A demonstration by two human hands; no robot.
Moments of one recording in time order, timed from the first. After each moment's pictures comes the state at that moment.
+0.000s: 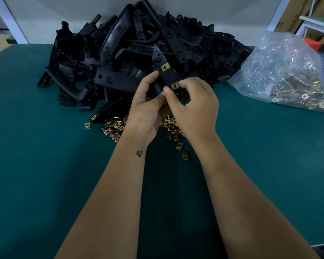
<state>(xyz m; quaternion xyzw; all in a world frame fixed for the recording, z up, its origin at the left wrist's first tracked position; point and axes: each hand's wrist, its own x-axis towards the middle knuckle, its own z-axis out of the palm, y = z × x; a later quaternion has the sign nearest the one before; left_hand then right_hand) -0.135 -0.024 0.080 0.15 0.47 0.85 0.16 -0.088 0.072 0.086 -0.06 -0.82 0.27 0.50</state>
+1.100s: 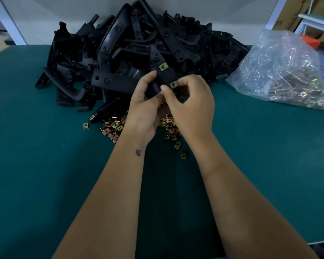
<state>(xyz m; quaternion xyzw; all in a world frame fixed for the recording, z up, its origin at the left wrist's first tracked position) -0.135 -0.022 0.080 0.14 0.49 0.85 0.16 -0.088 0.070 0.086 -0.09 -0.82 0.33 0.47</state>
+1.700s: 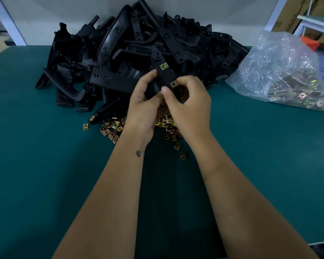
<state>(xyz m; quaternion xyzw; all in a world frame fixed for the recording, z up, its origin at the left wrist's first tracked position) -0.133 -0.023 0.082 0.16 0.53 0.83 0.12 -0.090 0.070 0.087 -0.08 -0.81 0.41 0.42</state>
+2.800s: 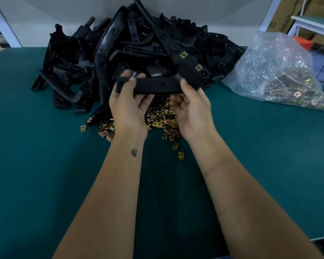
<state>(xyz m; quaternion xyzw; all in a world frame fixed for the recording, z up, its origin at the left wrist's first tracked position) -0.136 -0.029 0.095 -0.02 0.37 0.93 0.04 -0.095 0.079 0.087 -0.12 -0.41 0.87 0.24</state>
